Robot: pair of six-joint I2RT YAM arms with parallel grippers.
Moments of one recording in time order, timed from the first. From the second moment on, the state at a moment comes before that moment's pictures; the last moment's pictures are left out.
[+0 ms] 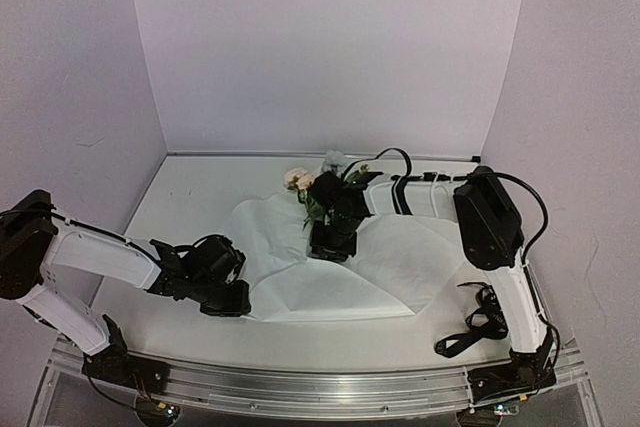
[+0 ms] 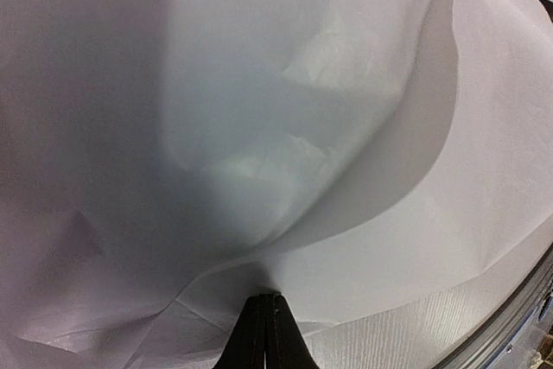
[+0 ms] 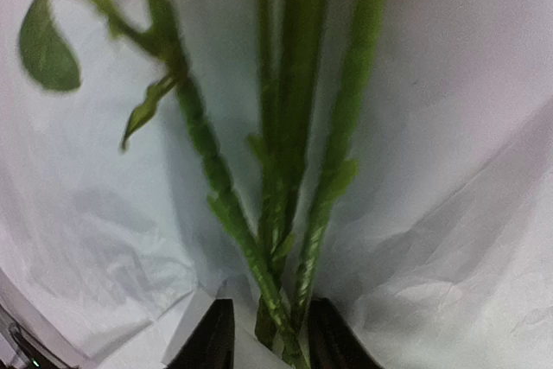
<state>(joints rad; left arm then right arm) -0.93 1.46 0.57 -0.18 0.05 -0.86 0.84 2.32 1.84 -0.75 -0.13 0.89</state>
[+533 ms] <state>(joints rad) -0.93 1.43 0.56 -0.21 0.05 -0.86 0.83 2.19 1.77 -0.82 -0.13 0.71</state>
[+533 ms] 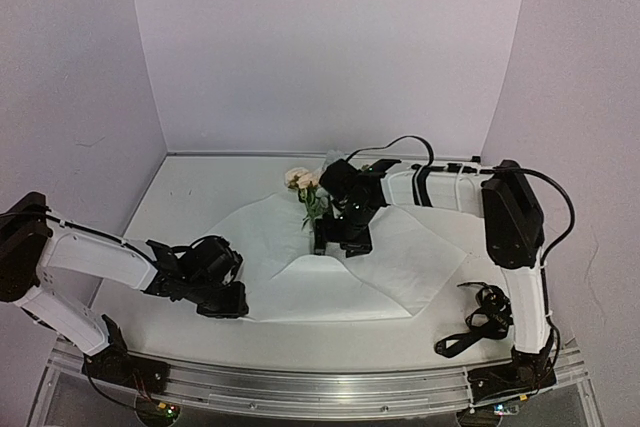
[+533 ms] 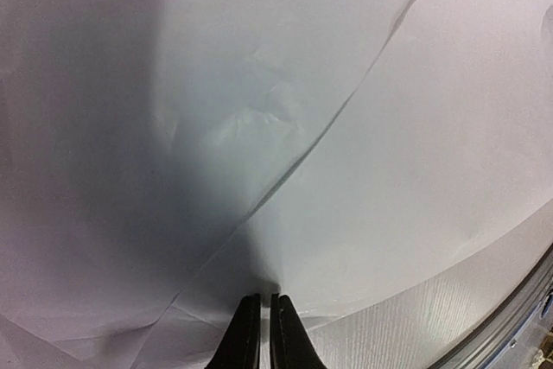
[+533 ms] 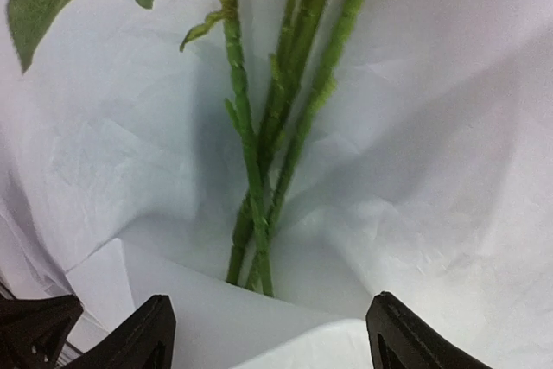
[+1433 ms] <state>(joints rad) -1.15 1.71 0.96 -0.30 0.06 -0.63 0.96 1.31 0.69 -0.61 0.03 0.91</state>
